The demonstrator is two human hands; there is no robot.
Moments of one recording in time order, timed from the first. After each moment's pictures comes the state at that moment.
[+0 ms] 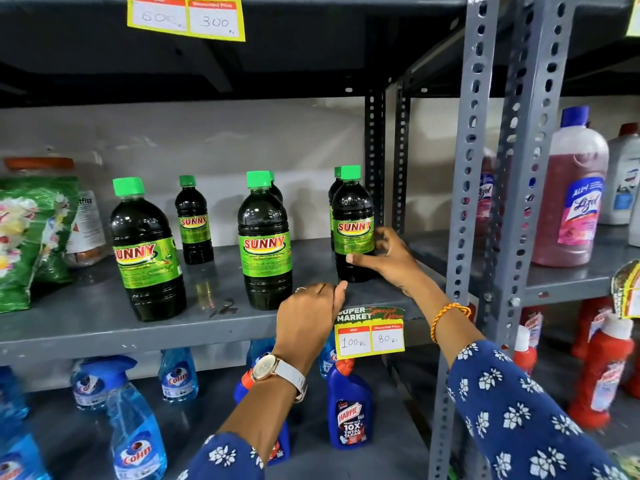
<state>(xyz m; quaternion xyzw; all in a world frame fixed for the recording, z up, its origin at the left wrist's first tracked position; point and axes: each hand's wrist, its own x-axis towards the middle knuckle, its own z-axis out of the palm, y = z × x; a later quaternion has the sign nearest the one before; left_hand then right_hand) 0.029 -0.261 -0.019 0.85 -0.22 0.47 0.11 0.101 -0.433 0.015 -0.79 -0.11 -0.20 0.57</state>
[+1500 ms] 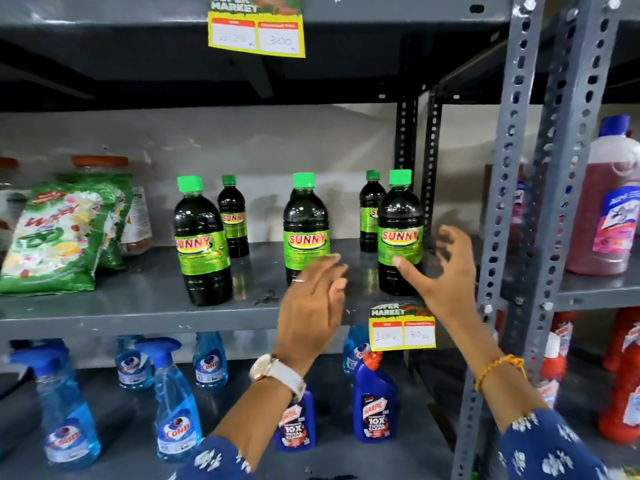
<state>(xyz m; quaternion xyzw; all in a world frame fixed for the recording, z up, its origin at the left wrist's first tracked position) 0.002 -0.209 -0.015 0.75 -0.28 0.54 0.26 0.024 -0.416 0.002 -0.73 -0.12 -0.46 0.49</state>
